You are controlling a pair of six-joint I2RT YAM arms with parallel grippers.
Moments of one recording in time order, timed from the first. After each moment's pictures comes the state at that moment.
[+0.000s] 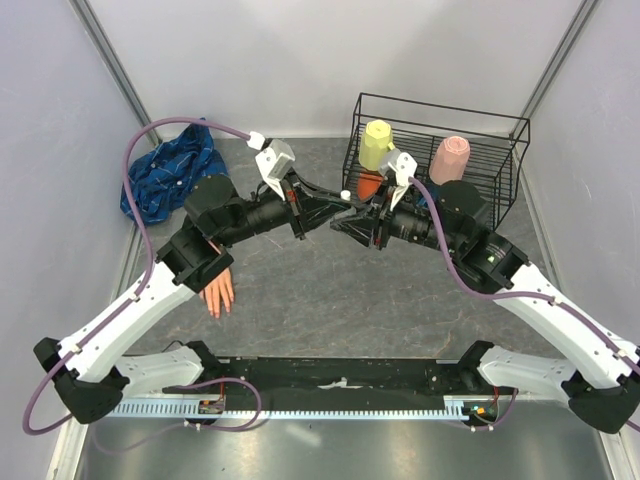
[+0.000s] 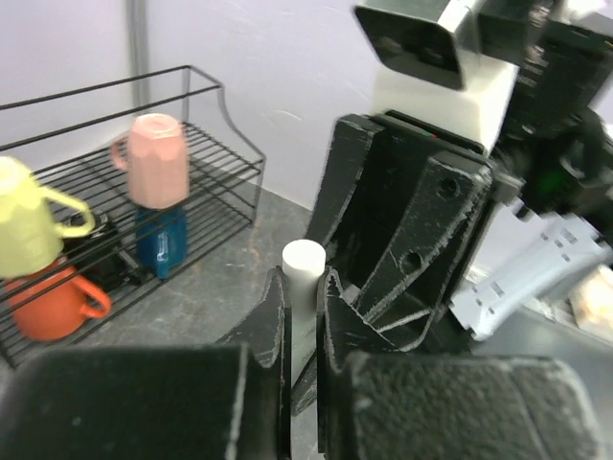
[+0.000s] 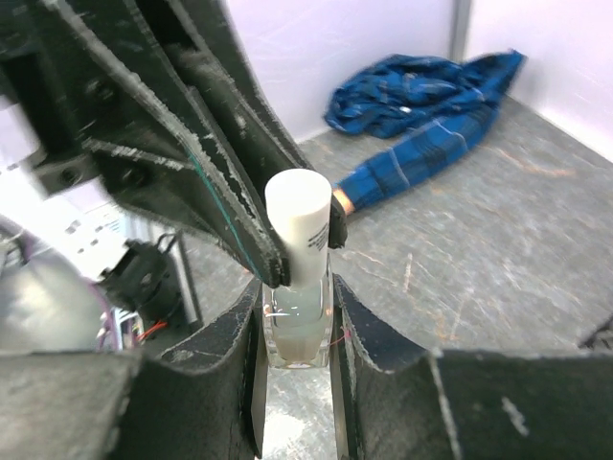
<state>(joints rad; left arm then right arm) -0.81 1.09 1.23 -0.02 0.35 -0.29 0.78 1.06 1.18 -0.15 -0.37 0.17</state>
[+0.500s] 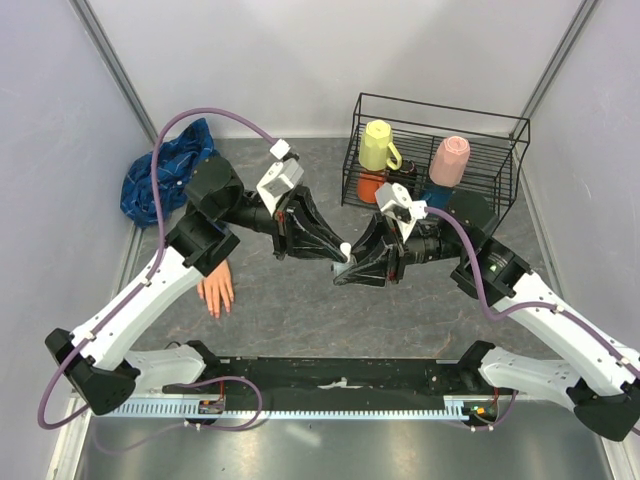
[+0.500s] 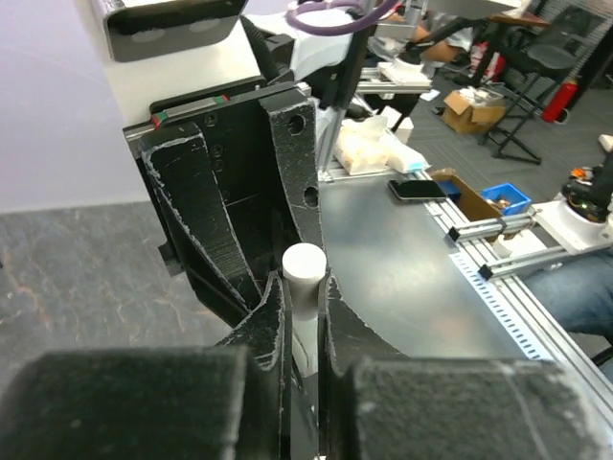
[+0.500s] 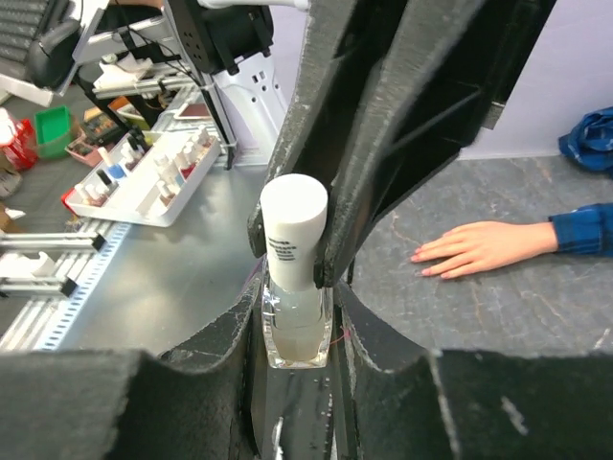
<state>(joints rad) -0.71 1.18 1.29 0.12 1.22 -0.37 0.78 0.99 1.10 -0.03 -0.95 0.22</state>
